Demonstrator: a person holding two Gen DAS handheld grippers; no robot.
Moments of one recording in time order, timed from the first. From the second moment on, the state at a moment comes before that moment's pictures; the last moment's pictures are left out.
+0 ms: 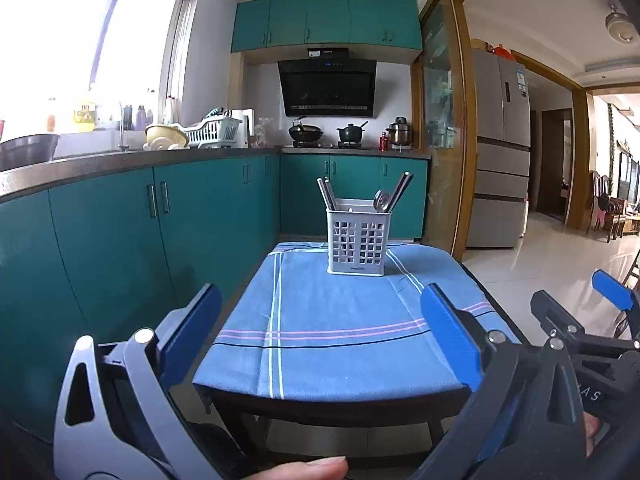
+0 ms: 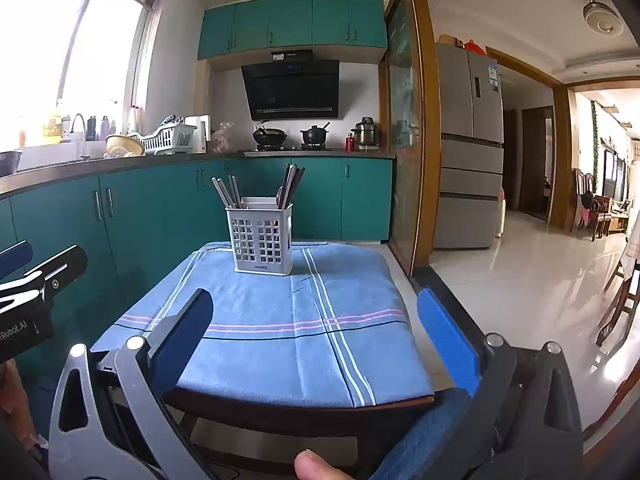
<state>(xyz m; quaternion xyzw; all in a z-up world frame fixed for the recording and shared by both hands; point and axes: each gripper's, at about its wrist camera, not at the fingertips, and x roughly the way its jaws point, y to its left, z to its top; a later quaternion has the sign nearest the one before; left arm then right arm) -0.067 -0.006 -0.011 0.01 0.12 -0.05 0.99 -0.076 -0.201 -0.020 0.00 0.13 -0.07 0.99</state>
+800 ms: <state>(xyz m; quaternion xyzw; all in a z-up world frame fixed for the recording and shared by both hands) -0.070 -0.013 -0.007 0.01 0.12 -0.05 0.99 -0.083 -0.201 -0.021 -0.01 0.12 -0.06 0.99</state>
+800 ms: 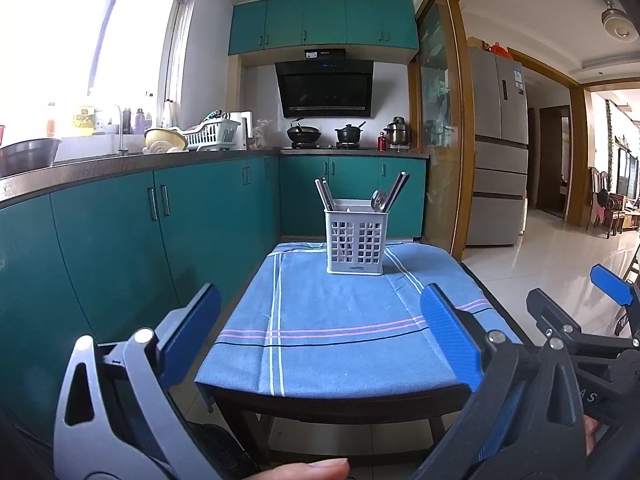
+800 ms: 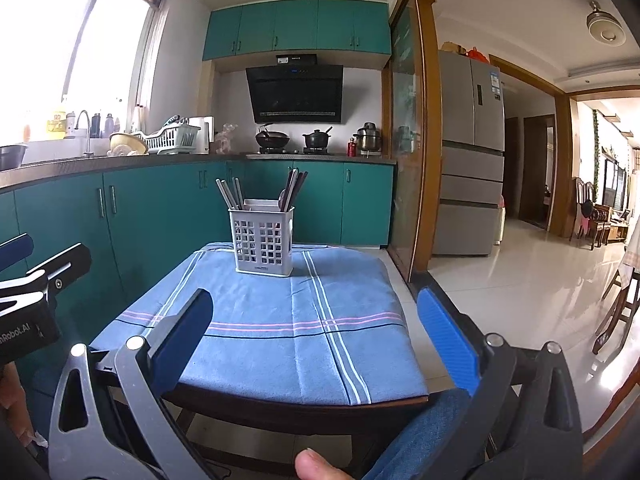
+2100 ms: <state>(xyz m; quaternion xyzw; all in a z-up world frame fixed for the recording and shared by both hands) -0.063 -0.013 -0.014 0.02 0.12 -0.05 0.99 -0.077 -0.211 -0.026 -0.01 0.13 -0.06 0.99</state>
